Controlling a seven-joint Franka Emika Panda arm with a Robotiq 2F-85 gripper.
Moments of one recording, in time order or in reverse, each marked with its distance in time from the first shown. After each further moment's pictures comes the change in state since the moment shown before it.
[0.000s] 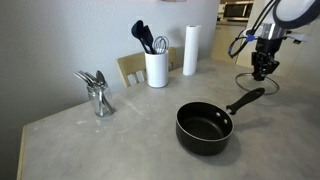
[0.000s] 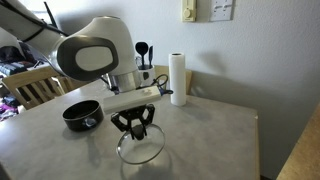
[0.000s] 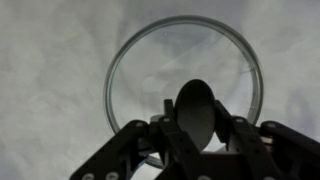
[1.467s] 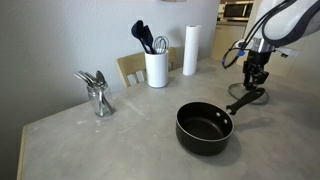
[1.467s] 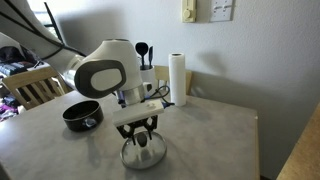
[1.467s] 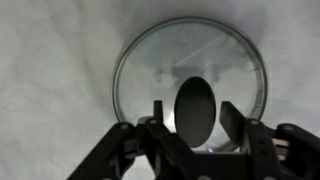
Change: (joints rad) arm -0.055 0.131 0.070 0.049 0.009 0.095 0.004
